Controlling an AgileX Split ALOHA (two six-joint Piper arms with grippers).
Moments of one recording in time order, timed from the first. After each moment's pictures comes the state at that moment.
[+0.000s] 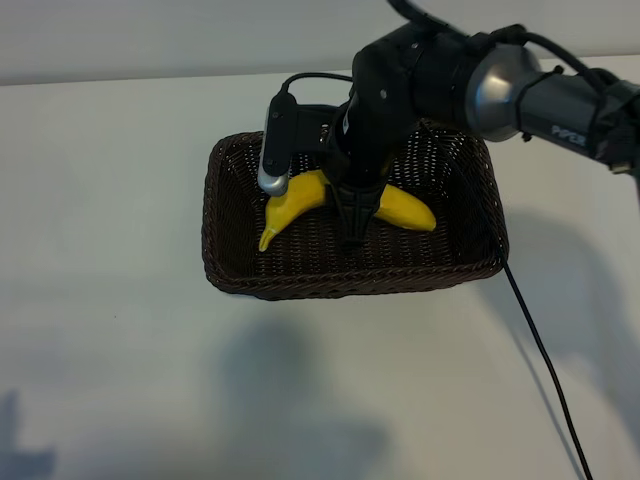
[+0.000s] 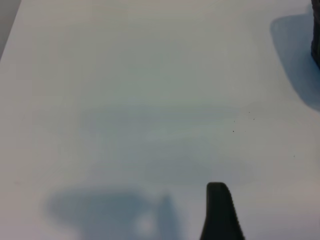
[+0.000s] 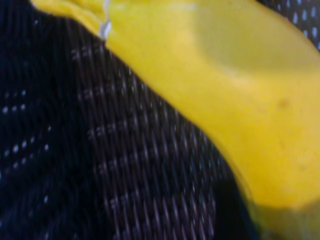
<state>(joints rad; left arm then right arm) 0.03 -0.01 -0.50 -0.01 1.05 0.06 0.67 2.13 -1.62 0.06 0.76 -0.86</state>
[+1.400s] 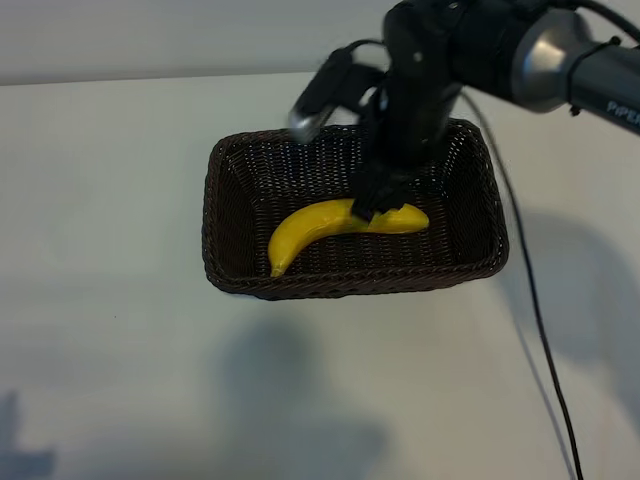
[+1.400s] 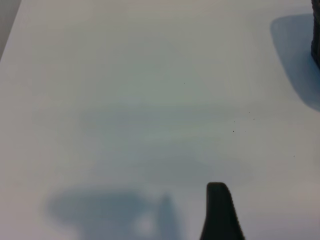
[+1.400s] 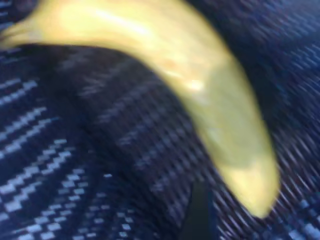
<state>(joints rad) 0.03 -0.01 -0.50 -0.01 1.05 0.06 0.60 2.03 -1.62 -0.03 0.98 -0.34</state>
